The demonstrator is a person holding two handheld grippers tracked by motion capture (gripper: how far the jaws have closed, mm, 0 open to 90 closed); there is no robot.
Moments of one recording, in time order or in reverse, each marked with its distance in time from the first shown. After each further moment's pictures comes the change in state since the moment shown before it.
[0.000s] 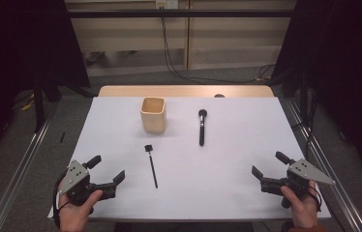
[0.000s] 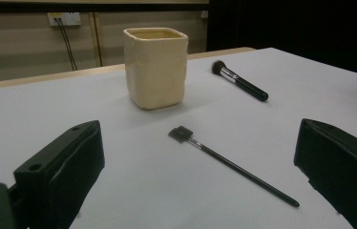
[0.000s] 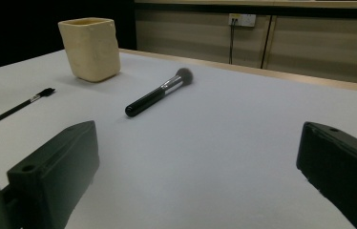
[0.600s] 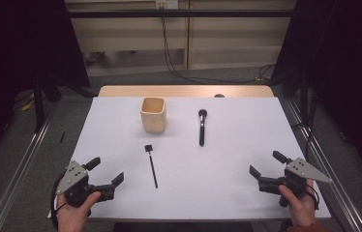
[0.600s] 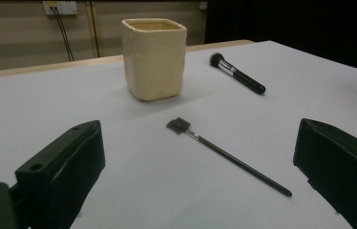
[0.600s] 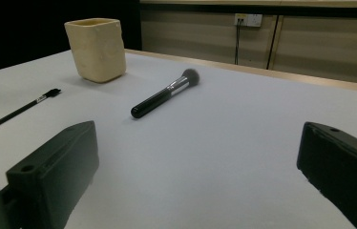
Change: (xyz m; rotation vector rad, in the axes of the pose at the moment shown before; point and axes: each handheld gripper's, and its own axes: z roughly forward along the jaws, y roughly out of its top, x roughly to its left) left arm 0.000 0.002 -0.005 0.022 -0.006 -0.024; right arm 0.003 0.000 0.005 0.002 0.017 -0.004
